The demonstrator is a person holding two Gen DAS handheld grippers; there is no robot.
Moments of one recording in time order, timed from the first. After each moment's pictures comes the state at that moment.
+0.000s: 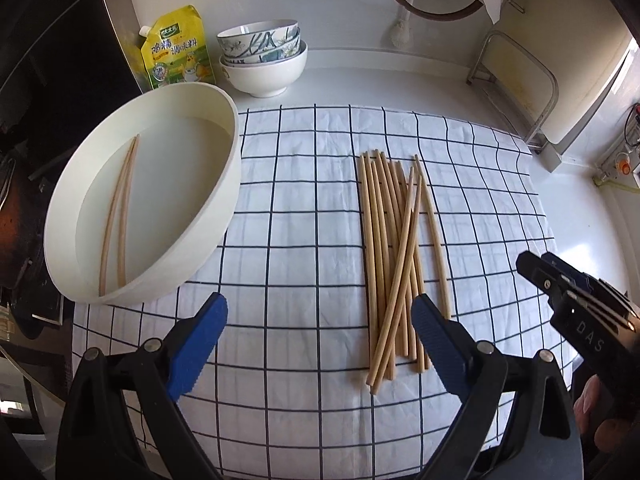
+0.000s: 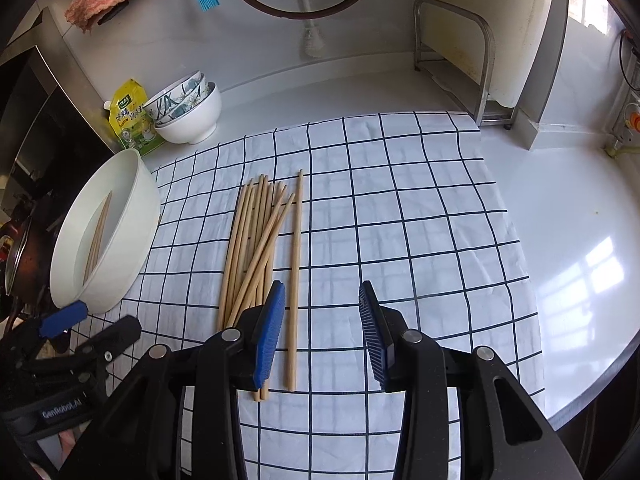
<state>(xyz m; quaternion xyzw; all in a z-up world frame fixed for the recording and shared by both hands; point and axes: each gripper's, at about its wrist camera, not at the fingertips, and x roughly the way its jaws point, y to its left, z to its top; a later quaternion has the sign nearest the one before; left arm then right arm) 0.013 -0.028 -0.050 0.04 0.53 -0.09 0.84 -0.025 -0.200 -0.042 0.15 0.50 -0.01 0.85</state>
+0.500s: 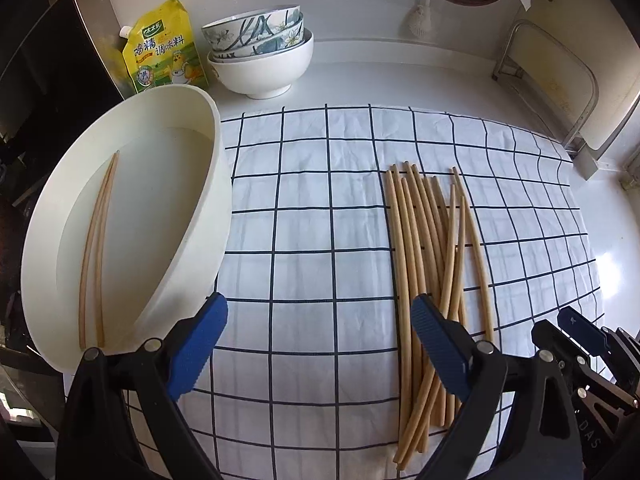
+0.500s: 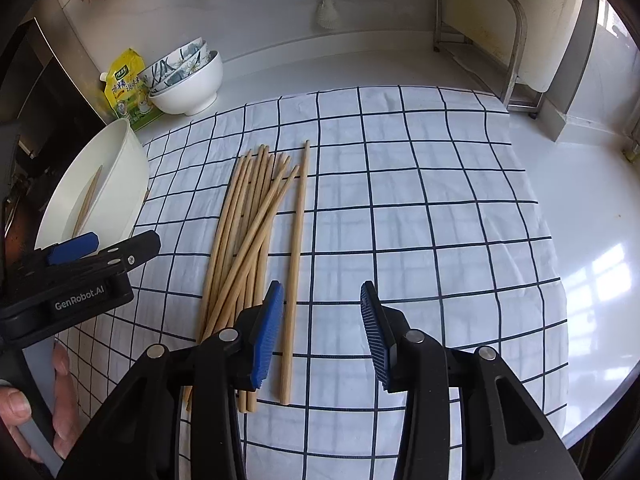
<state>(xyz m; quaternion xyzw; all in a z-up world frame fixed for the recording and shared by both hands) 0.067 -0.036 -0.096 0.07 0.53 -0.07 0.84 -0.009 -0.186 -0.085 0.13 0.52 0.00 0.84</state>
